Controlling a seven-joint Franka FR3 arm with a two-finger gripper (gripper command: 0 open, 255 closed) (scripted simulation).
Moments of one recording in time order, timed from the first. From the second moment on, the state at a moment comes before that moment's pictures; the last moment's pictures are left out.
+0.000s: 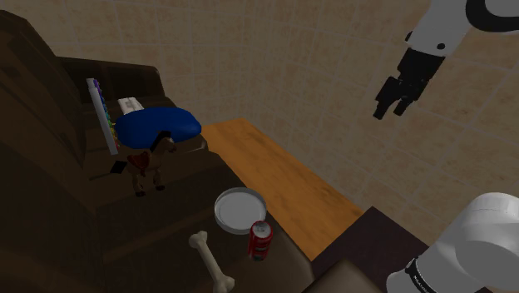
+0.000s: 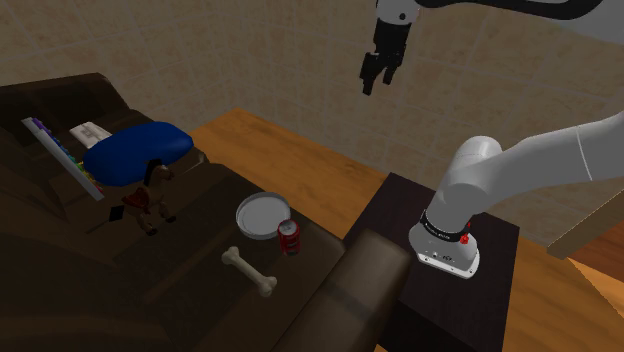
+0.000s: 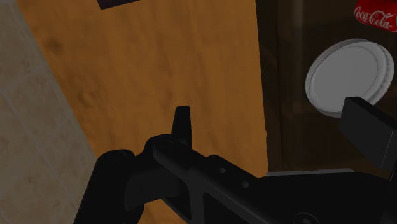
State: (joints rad) arm 0.02 -0.83 -0.05 -2.30 -0.03 1.54 0.15
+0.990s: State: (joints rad) arm 0.10 -0.75 0.18 -2.54 0.12 1.84 0.40
